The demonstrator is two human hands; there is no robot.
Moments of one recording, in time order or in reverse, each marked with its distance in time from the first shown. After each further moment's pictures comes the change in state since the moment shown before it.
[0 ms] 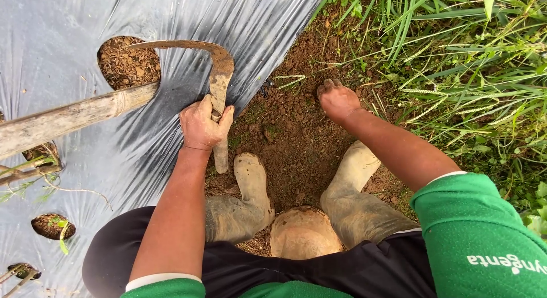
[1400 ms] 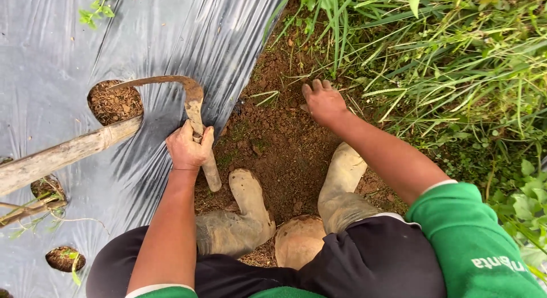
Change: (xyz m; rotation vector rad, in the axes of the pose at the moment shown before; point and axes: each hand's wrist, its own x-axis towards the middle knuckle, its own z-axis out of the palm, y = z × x) left_hand 0.007 0.006 0.000 0.085 -0.022 -0.028; right_hand -0.087 0.018 0.063 2.827 0.191 0.771
